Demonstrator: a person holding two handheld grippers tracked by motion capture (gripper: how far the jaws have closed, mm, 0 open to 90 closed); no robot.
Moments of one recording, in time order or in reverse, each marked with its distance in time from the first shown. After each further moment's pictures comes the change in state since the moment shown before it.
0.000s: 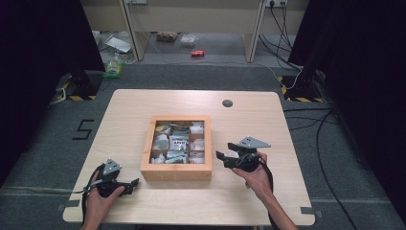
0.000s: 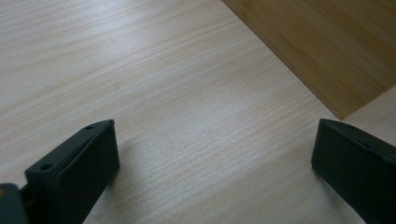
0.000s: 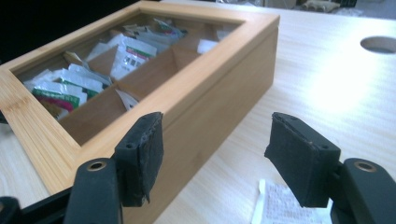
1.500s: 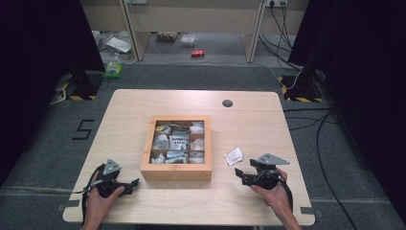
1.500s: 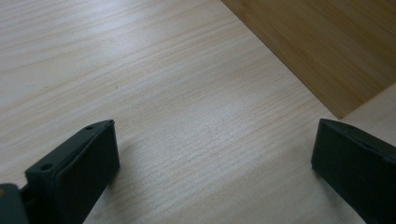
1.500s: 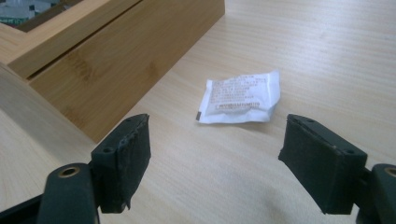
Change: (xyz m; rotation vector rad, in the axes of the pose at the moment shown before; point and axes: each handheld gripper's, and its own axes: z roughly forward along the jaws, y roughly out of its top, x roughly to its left) left arm 0.000 0.000 0.000 0.000 -0.001 0.001; right arm -0.019 -0.053 -0.048 0.110 -0.109 0.062
